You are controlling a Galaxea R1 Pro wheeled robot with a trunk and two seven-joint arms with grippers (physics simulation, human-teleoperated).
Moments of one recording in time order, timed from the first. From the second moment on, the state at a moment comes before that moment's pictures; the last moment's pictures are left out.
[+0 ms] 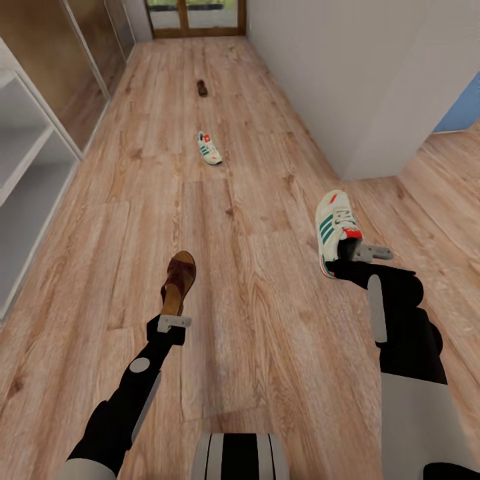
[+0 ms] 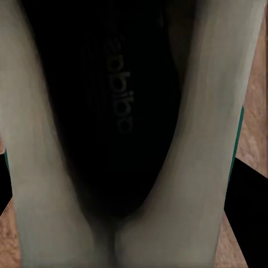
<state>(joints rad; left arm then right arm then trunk) -0.45 -0.04 -0.06 -1.14 -0.14 0.16 0.01 -0.78 0.01 -0.18 -1.52 0.01 1.01 0.00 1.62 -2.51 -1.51</state>
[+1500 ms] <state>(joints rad) -0.45 -0.04 -0.06 -1.30 -0.01 0.24 0.01 -0.76 0.01 -0.18 -1.31 0.01 0.45 0.00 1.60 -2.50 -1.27</state>
